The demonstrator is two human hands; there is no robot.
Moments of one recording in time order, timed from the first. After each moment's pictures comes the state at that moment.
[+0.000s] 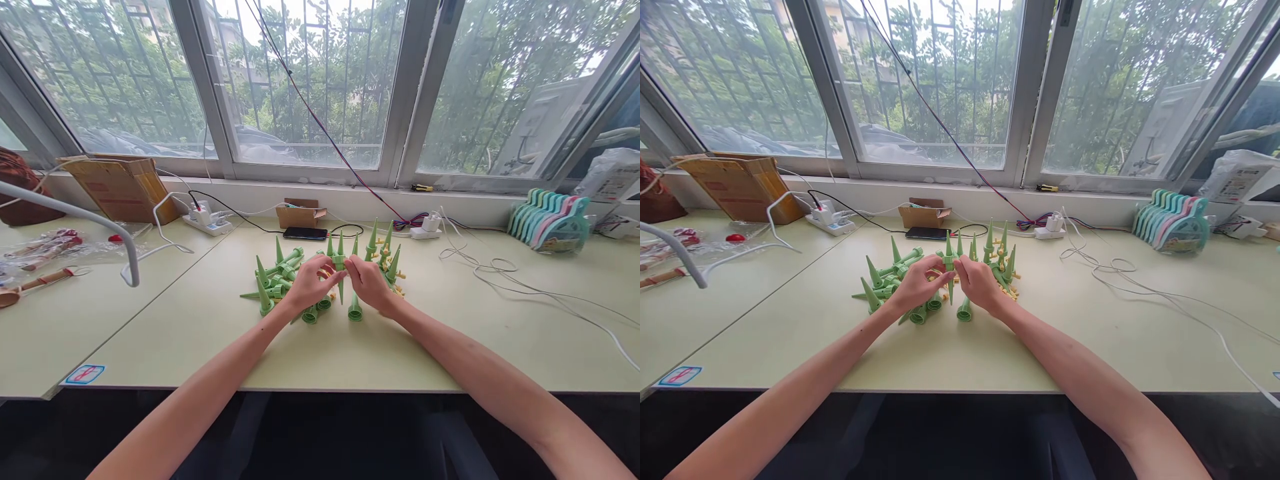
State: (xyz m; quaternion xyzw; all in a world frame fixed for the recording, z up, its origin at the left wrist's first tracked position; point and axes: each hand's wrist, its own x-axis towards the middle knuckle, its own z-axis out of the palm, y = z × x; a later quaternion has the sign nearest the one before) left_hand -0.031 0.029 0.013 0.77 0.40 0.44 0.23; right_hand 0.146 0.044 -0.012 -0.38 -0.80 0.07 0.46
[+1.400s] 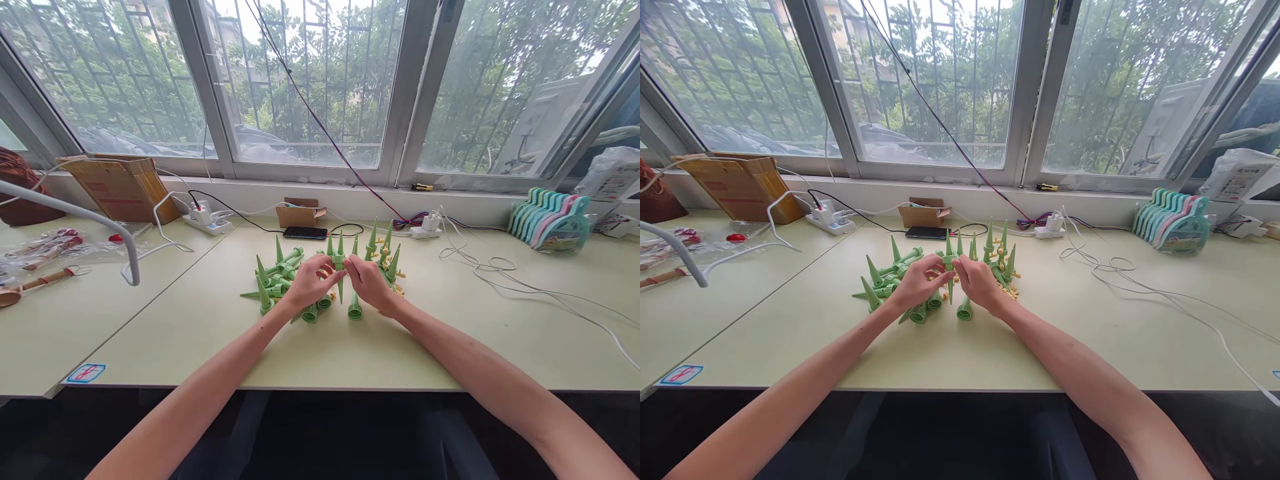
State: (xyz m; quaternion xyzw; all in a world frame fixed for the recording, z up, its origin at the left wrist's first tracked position) left_hand -0.032 0.029 0.013 0.77 0.40 0.44 0.23; right_hand 0.146 0.043 -0.011 -0.38 -0.81 0.07 0.45
